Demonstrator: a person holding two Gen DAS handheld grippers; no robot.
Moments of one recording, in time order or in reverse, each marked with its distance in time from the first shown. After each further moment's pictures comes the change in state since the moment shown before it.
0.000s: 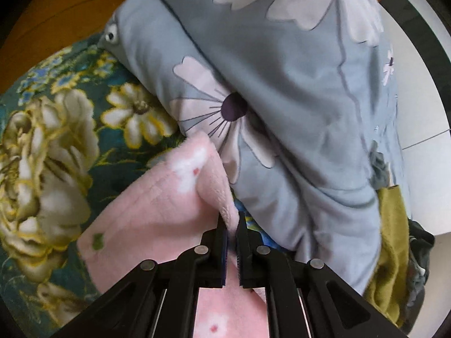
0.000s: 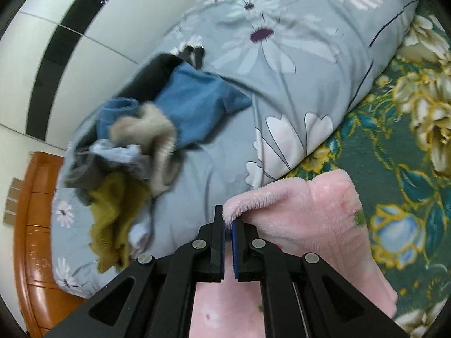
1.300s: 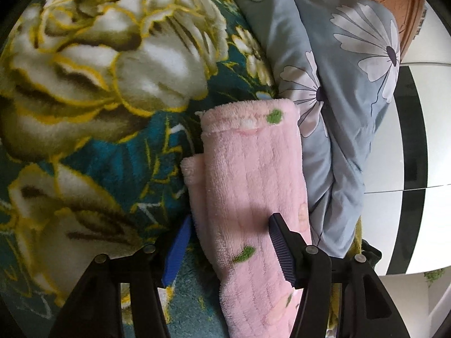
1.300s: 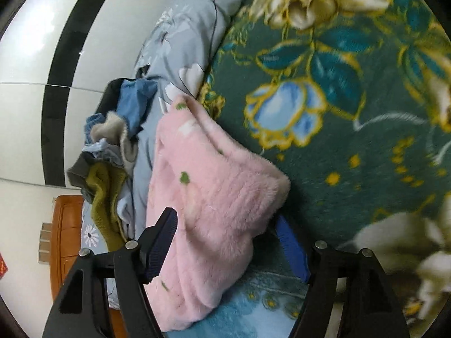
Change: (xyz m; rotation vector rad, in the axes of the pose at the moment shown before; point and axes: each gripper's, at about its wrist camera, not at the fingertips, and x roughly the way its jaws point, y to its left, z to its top) left arm -0.019 0.153 -0.132 -0.333 -0.030 -0.338; right arm -0.042 -0.133 -0.121 0.305 -0.070 0.169
